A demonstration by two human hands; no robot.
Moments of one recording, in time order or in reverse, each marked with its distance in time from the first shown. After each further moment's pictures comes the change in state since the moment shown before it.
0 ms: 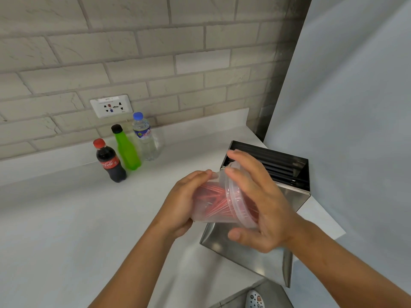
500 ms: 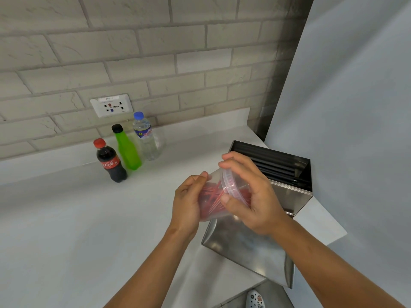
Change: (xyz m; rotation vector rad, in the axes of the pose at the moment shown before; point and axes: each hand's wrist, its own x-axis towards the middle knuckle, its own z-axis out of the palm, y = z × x) left_hand 0.010 -0.029 0.006 -0.019 0.250 0.104; right_hand 0.005 0.012 0.024 0.224 0.101 0.338
